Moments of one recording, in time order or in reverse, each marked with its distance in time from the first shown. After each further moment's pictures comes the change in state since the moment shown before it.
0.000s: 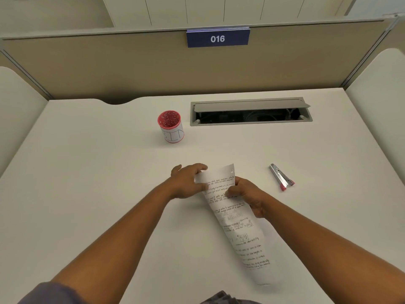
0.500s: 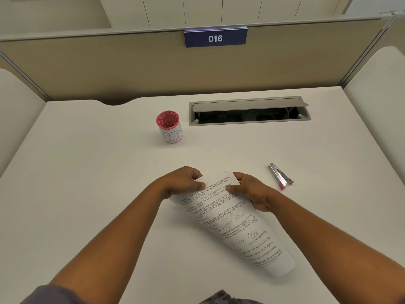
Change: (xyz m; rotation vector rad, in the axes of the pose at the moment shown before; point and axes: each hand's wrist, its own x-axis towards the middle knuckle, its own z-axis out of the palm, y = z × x) left_hand -0.006 -0.001 -0.015 -0.397 -0.203 -0.098; right_hand 0.002 -0.002 -0.017 0.048 -0.086 -0.061
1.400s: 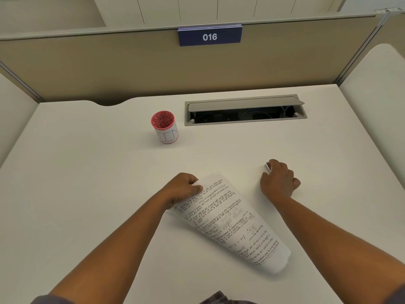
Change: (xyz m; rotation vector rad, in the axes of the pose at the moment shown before) left_hand 0.010 -0.013 0.028 -0.135 0.166 -0.083; right_hand 0.007 0.013 -0.061 -1.008 1.170 -0.014
